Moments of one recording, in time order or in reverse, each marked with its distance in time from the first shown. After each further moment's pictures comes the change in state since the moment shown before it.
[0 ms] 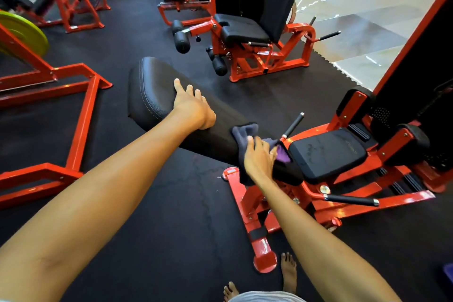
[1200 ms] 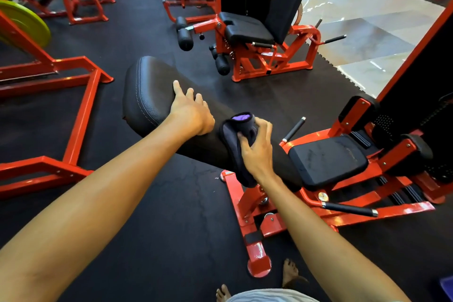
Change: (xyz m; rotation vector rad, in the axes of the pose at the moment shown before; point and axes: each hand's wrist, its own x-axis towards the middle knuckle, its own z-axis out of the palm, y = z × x) left_hand 0.004 0.003 0.004 0.004 0.027 0.045; right_hand 0.001 -0.030 -0.027 0.244 0.011 -0.526
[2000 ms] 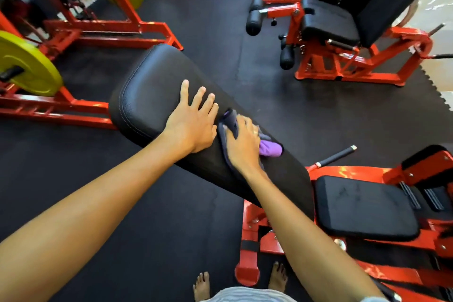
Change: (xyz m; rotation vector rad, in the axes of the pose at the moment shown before) left_hand 0.013 0.034 0.011 0.049 0.070 -0.169; right_hand 0.086 0.010 0.031 -0.164 -0.417 -0.103
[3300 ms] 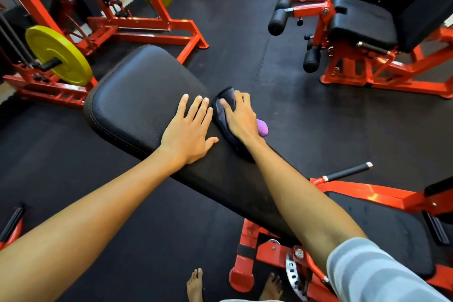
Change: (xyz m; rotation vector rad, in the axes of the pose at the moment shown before) left_hand 0.023 0.052 0.005 -0.084 0.027 -0.187; right_hand 0.111 0.040 -0.011 0.126 -0.280 -0.075
